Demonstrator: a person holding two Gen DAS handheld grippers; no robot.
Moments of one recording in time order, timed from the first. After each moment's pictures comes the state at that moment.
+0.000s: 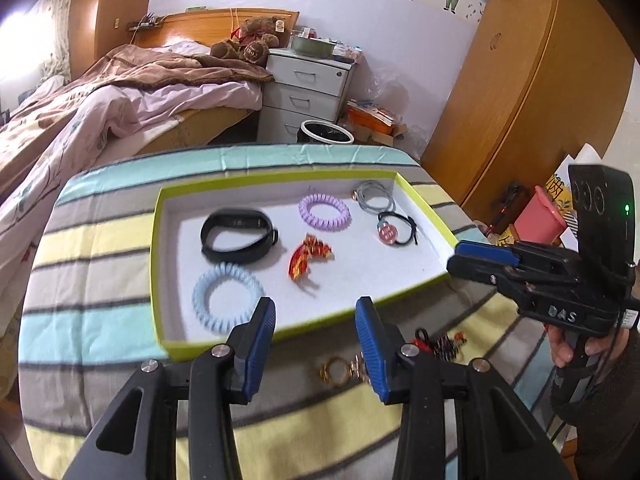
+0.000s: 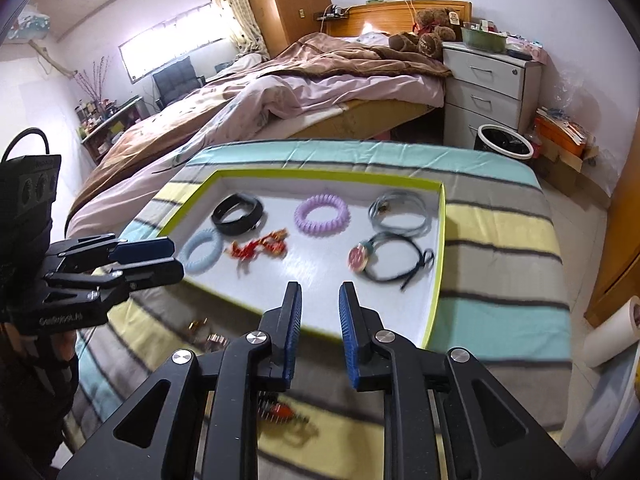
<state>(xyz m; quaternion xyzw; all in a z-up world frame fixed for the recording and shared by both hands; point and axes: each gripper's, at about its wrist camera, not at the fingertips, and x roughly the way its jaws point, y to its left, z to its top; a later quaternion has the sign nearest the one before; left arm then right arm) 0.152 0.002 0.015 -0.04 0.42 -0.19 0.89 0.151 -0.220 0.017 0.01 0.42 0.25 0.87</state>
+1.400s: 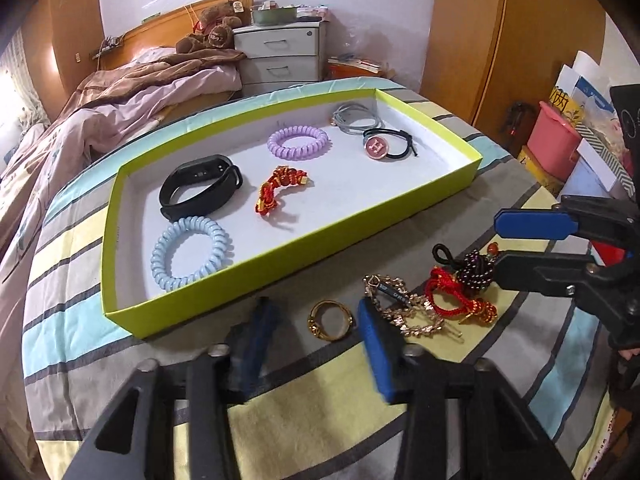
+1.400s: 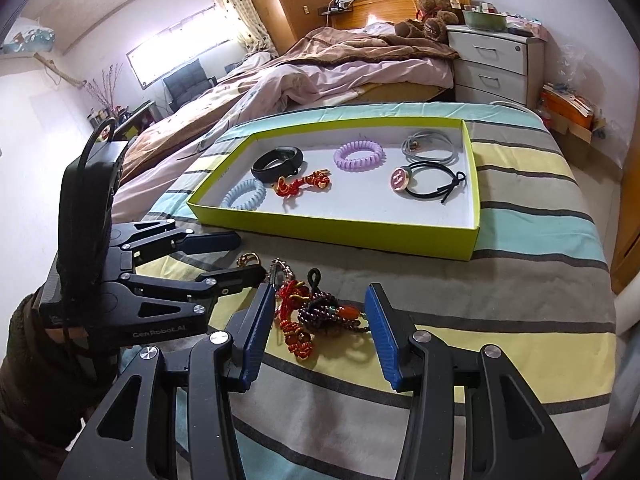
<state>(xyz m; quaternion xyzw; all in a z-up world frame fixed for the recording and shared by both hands) 0.146 -0.041 -0.033 0.09 0.45 -0.19 0.87 0.098 -0.211 -0.005 0.03 0.43 0.28 0.86</state>
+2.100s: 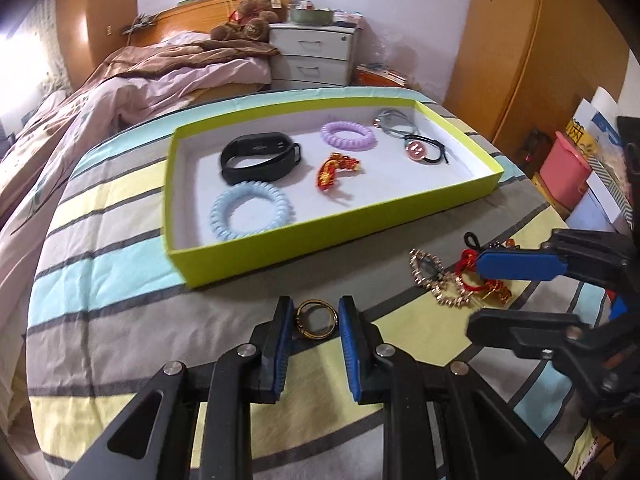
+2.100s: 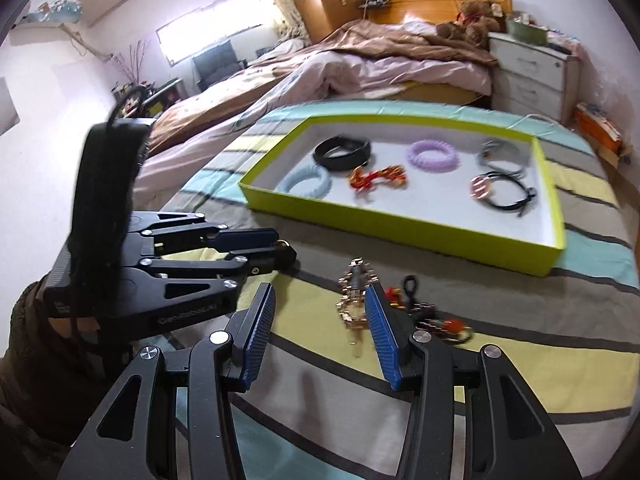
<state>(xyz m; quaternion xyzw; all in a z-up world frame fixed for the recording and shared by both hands) 0.128 0.007 -0.031 0.03 0.45 -0.15 0.88 0.091 -0.152 -0.009 0.00 0.43 0.33 0.84</state>
